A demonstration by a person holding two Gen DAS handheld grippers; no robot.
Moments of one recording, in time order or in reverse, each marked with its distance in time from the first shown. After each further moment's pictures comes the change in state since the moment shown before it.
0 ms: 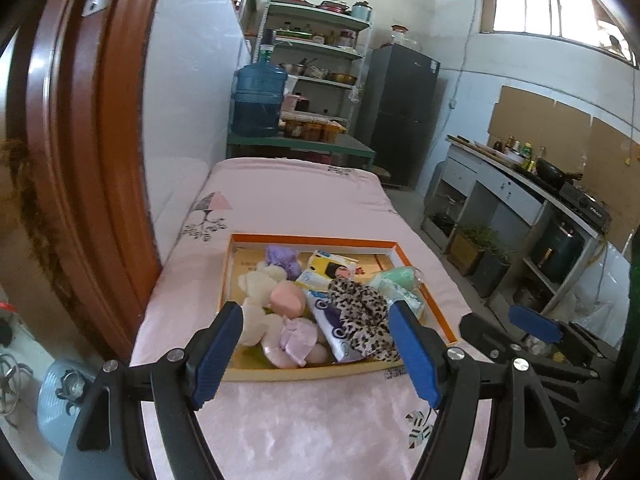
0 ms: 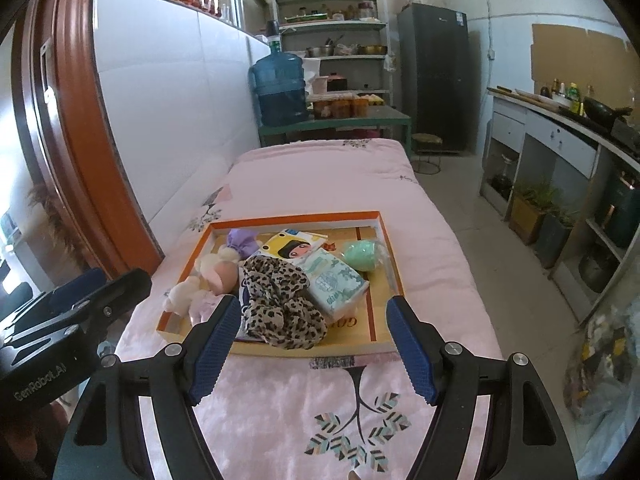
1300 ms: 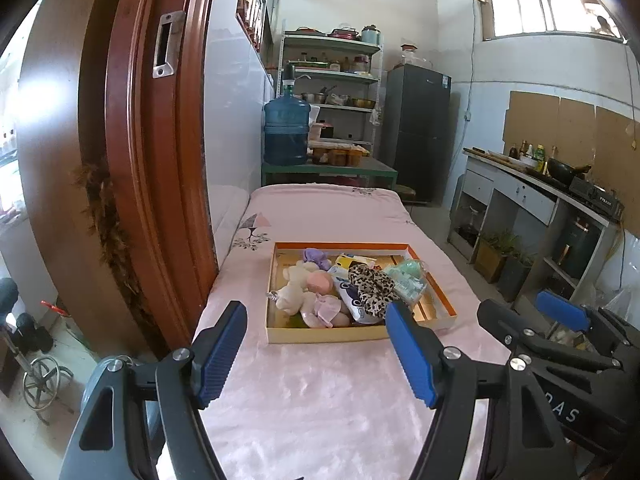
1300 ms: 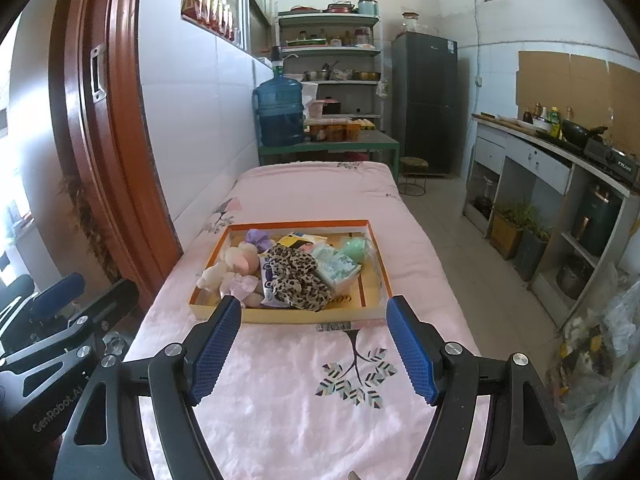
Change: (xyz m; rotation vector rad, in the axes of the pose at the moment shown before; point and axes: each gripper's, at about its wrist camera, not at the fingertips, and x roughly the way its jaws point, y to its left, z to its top) left arm -0.106 -0.021 -0.042 0.049 -0.103 0.151; right arm -0.100 0.033 -0.040 -0.027 -0.078 -0.050
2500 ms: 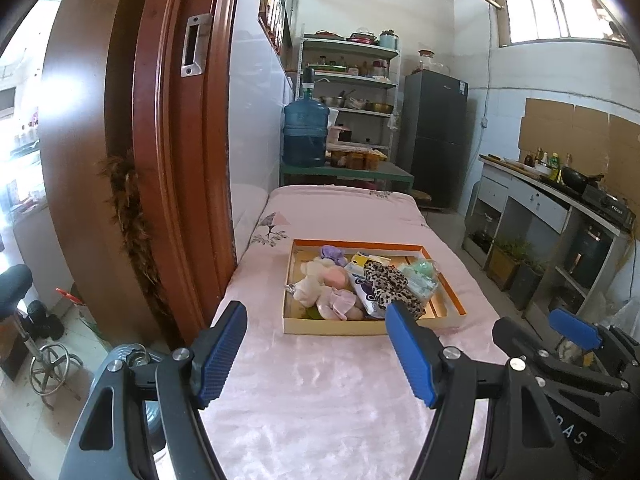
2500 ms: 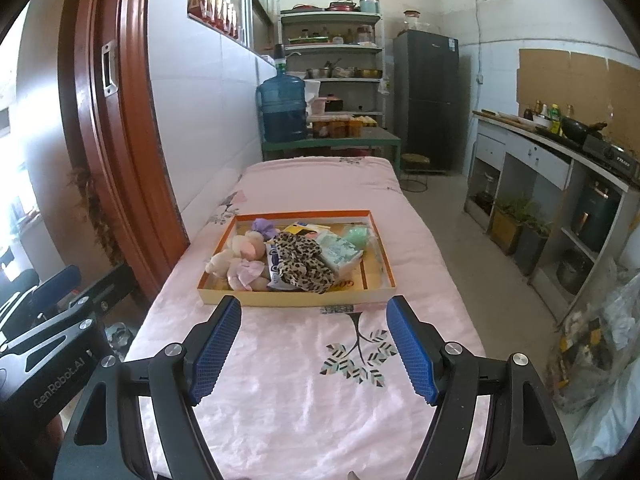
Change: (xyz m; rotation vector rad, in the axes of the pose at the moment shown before) left arm -0.018 0.005 -0.014 -0.035 -0.014 0.062; right arm -0.021 0.003 -0.019 -0.001 0.006 0.009
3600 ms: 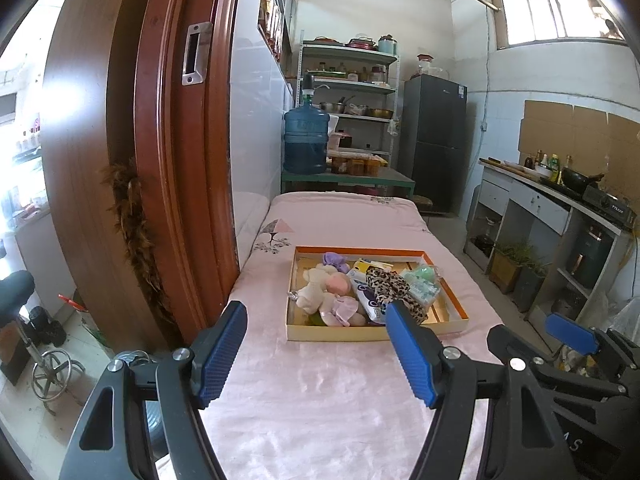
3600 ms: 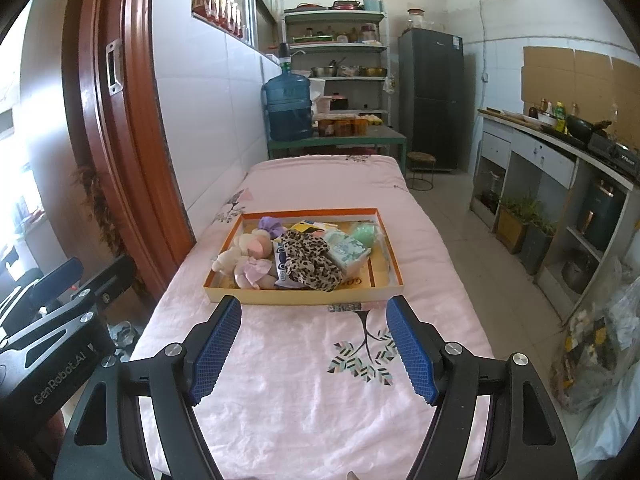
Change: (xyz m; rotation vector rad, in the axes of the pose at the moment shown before) left arm -0.003 0.001 0.000 0.011 -0.031 0.007; right arm 0.002 0.005 -0.001 0.001 0.005 0.021
